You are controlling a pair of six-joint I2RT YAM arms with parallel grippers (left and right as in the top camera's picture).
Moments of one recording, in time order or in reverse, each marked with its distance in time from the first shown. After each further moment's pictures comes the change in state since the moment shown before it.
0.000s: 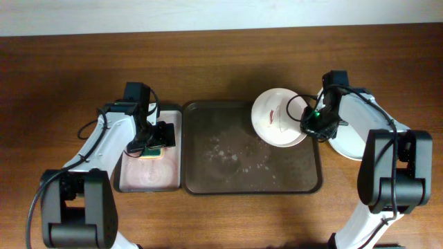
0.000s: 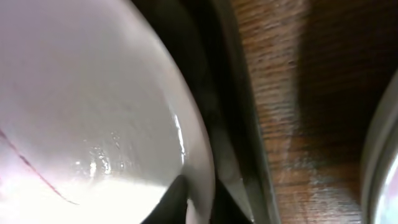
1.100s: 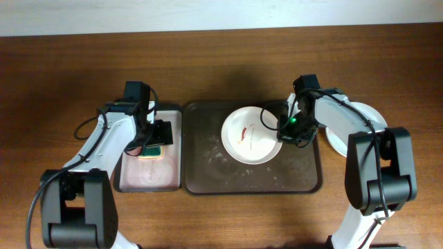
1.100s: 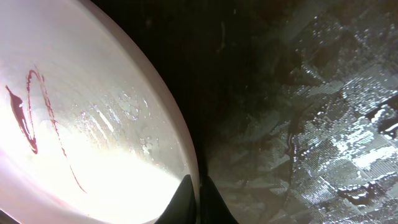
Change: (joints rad) left arm 0.000 0.000 0.000 0.029 -0.091 -0.019; right arm 0.170 0.006 -0.002 -0.049 -0.106 -0.039
